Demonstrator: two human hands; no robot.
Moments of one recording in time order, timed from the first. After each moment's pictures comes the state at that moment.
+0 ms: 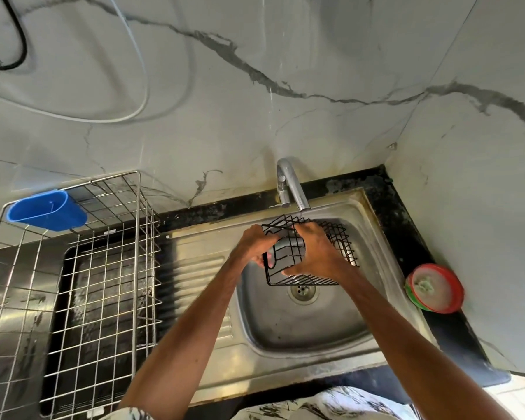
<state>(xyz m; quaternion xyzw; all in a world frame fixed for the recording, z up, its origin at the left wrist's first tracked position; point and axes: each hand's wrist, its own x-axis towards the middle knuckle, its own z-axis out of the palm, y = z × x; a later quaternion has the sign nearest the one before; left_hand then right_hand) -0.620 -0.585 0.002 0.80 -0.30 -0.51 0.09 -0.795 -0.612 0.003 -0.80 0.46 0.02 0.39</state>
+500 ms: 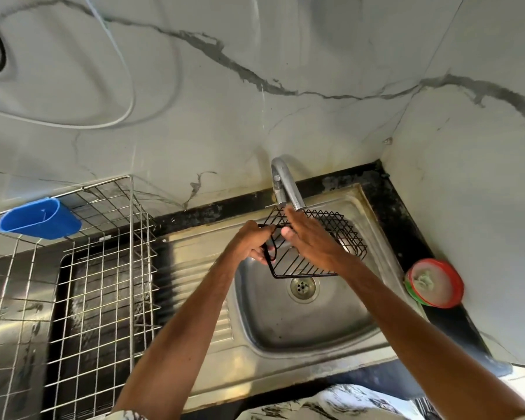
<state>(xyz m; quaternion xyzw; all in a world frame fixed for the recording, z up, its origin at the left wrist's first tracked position) -0.617 -0.593 0.018 0.78 -0.26 -0.54 0.18 -0.795 -0.636 -0.013 -0.84 0.38 -0.02 0.40</state>
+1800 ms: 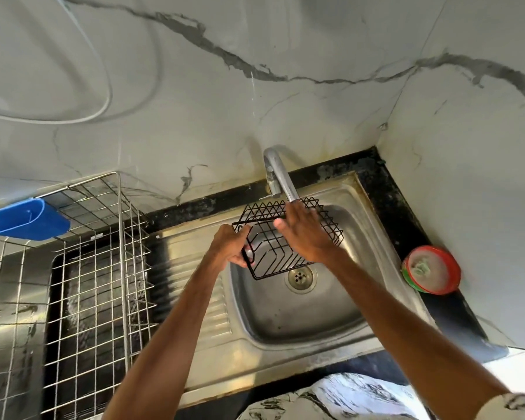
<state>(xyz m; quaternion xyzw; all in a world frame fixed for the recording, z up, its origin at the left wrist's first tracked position) -0.593 -0.561 0.005 0.81 -0.22 -0.50 0.22 -0.779 -0.636 -0.035 -0.82 0.44 0.02 0.36</state>
